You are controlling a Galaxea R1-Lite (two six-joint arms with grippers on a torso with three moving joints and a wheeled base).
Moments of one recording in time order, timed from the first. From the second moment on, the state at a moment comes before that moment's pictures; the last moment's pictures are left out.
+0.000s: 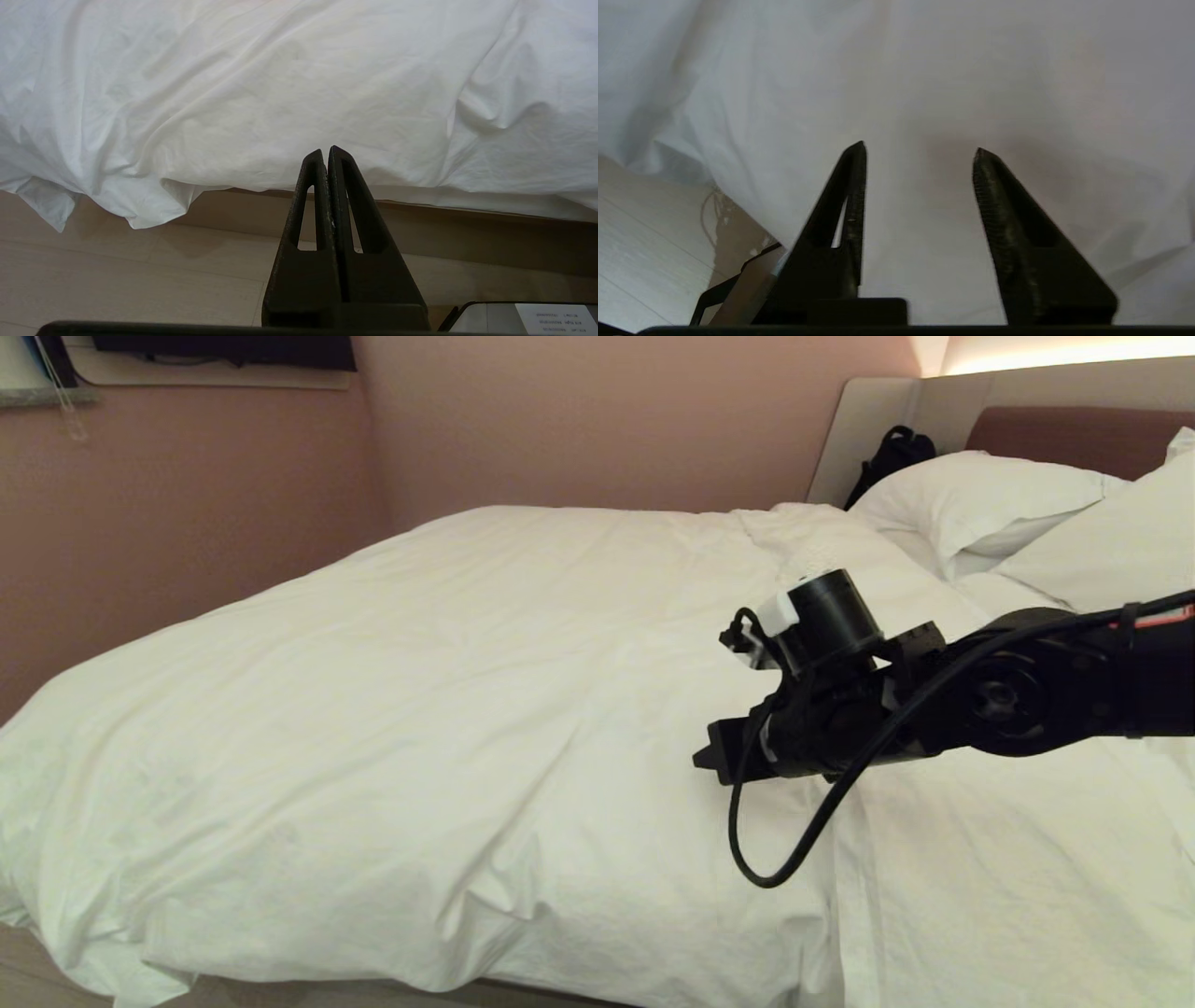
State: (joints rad) left arm 0.00 0.00 -0.04 0.10 0.00 0.03; right arm 0.61 1.89 -1.43 0.27 -0.10 0.26
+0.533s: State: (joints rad) left arm 0.00 0.00 -0.04 0.10 0.00 0.03; right arm 0.63 1.98 -1.43 0.17 -0.11 0.28
